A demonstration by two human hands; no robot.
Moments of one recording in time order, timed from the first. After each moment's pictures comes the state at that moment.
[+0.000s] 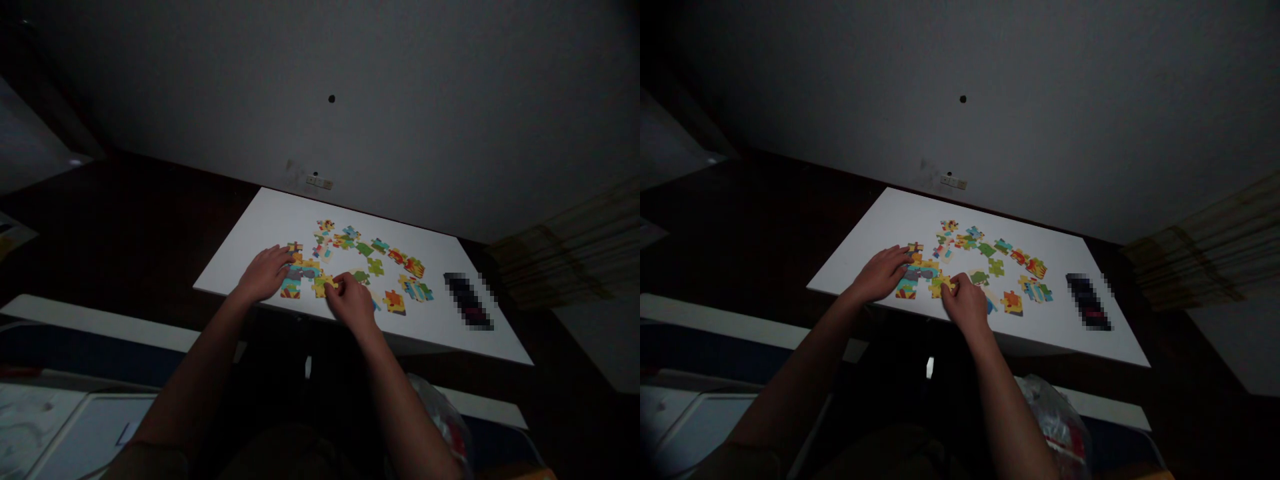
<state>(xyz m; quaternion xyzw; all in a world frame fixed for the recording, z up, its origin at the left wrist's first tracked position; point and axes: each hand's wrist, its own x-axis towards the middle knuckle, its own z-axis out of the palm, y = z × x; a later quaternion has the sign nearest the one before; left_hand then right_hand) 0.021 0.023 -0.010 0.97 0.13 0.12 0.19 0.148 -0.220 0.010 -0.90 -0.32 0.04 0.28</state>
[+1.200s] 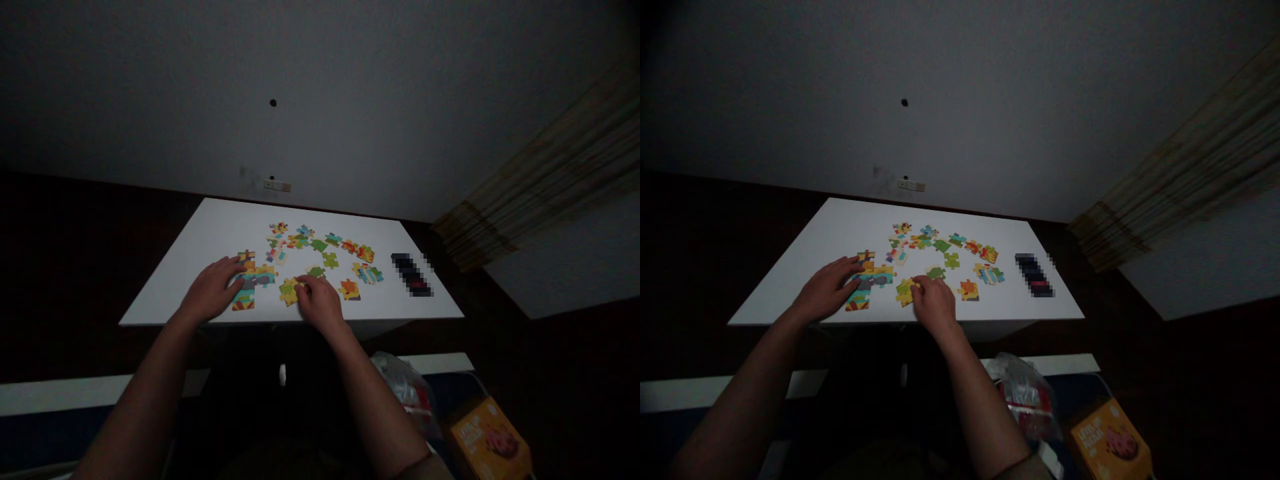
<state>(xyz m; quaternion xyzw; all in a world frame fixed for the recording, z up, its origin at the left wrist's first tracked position) 0.028 0.028 -0.009 0.97 0.12 0.13 0.16 0.154 -0.250 0.025 -0.91 -0.33 0.03 0.26</state>
